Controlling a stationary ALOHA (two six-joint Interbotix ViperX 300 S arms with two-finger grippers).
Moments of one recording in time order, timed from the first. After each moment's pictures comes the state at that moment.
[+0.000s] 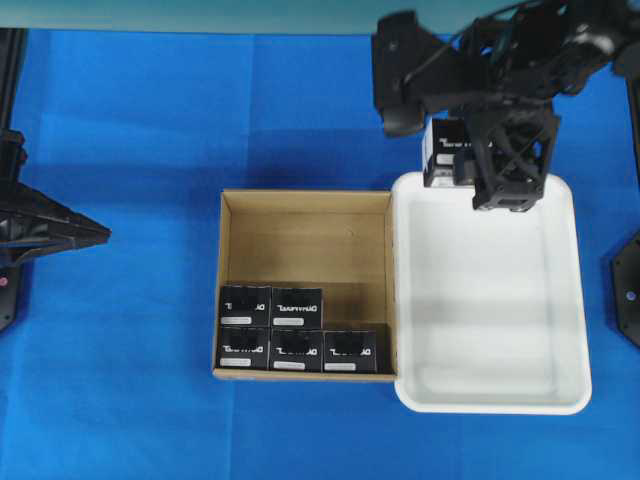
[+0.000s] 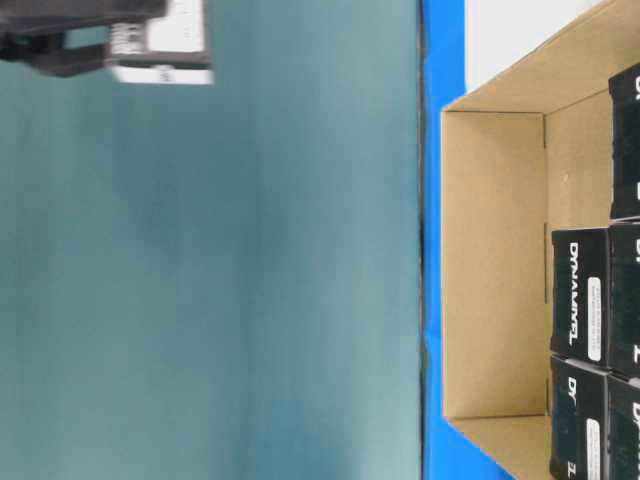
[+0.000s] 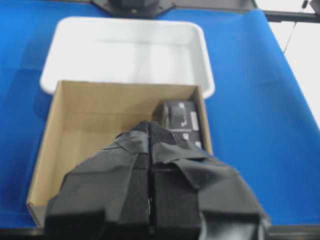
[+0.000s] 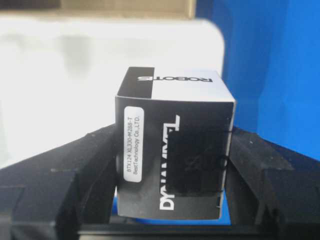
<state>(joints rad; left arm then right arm) -0.04 -1.02 1.00 0.02 0.21 -0.07 -0.26 -0.16 0.16 0.05 1.37 -0.33</state>
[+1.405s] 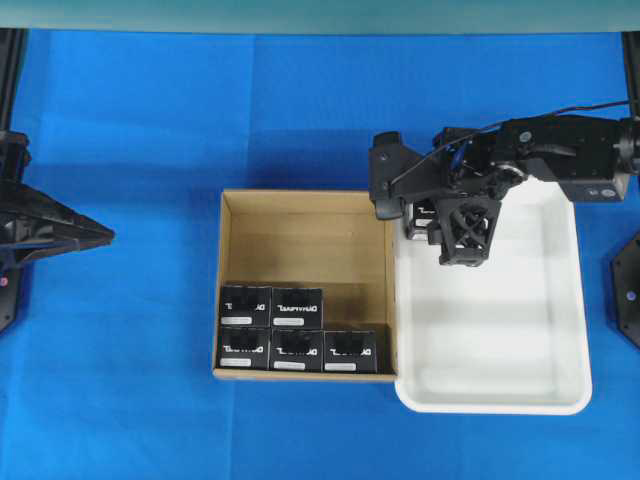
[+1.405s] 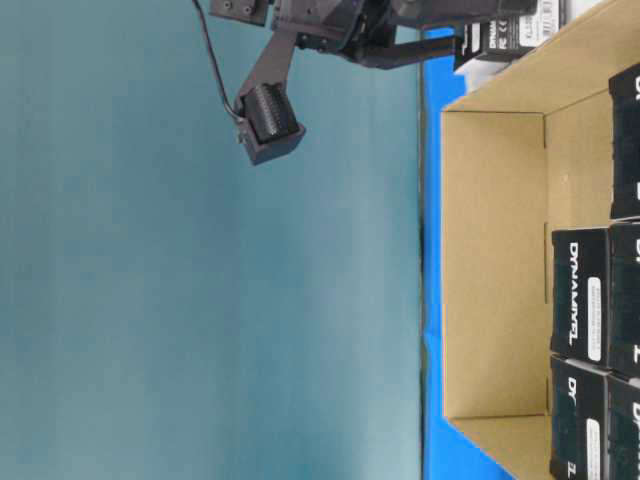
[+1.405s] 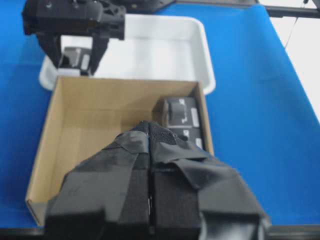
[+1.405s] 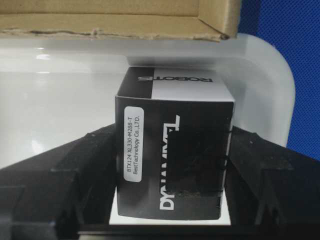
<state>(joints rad) -0.04 -1.00 1.00 0.02 0.21 -0.08 -0.29 0.02 0.66 0.08 0.67 -0.37</state>
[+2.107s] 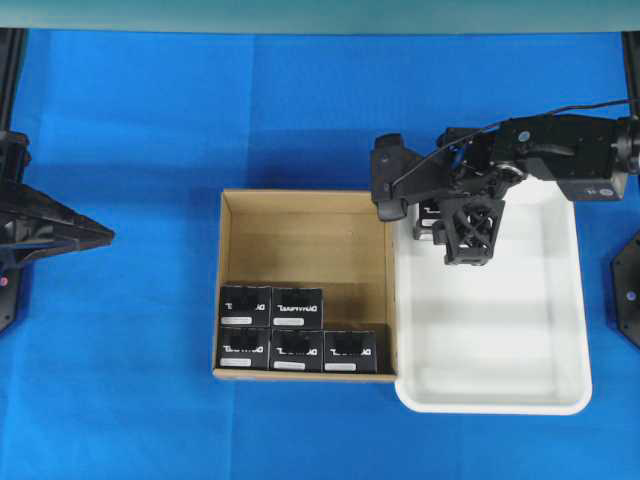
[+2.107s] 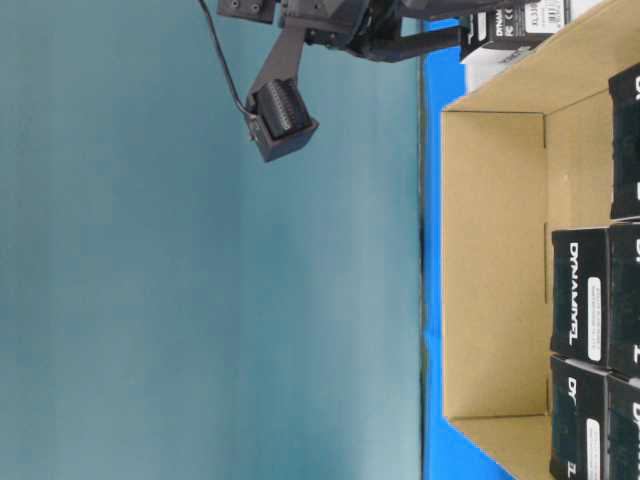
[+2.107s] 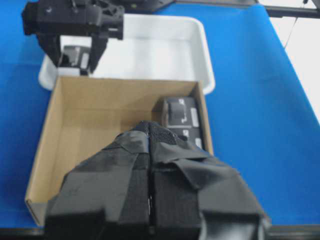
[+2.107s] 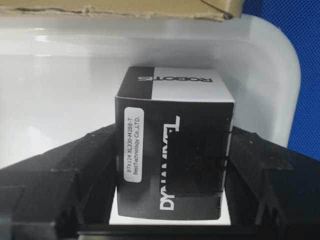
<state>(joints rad) -0.04 -1.00 1.00 0.02 0.21 -0.08 -0.29 0.02 0.66 0.06 0.70 -0.37</state>
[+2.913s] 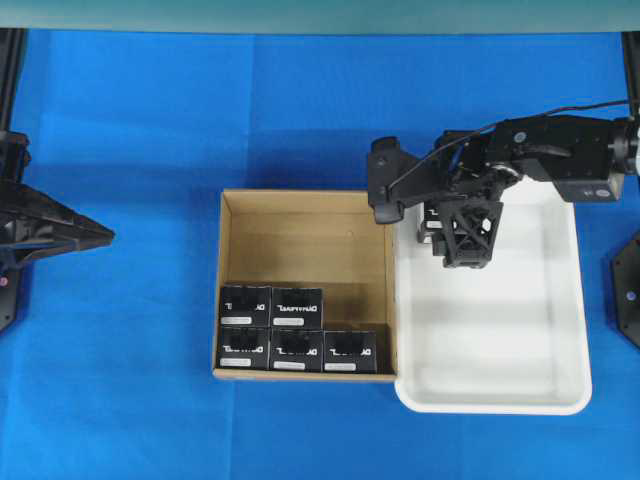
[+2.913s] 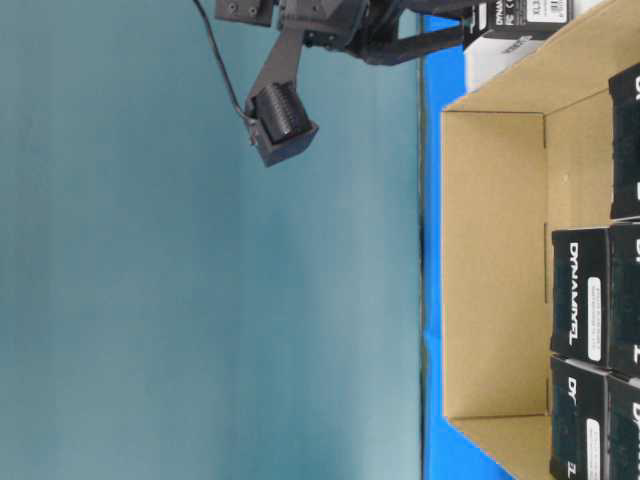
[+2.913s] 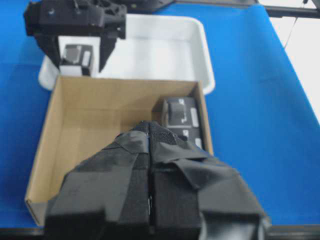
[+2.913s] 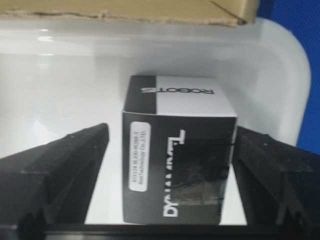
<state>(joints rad) -0.04 -1.00 1.00 0.02 0.21 -0.08 -0.28 0.03 0.64 0.07 0.75 -0.37</state>
